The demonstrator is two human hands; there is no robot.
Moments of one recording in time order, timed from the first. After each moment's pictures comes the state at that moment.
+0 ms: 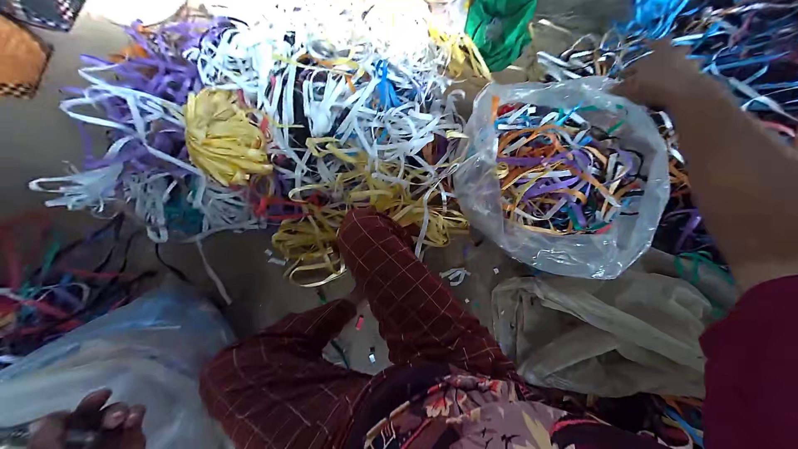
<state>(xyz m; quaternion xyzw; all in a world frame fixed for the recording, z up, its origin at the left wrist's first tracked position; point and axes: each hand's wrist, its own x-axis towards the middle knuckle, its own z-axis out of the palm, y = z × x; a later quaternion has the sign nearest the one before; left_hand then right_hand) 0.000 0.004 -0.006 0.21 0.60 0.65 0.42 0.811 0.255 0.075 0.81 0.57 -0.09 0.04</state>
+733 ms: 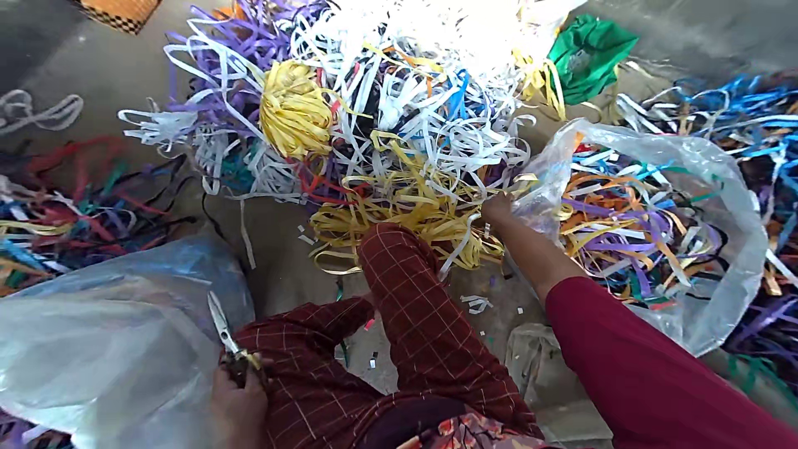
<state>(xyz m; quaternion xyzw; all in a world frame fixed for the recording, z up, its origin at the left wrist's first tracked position) 0.076 -0.033 -0.104 0.31 0.89 0.27 0.19 0.516 0.269 -0.209 0.73 0.67 -0.09 -0.02</state>
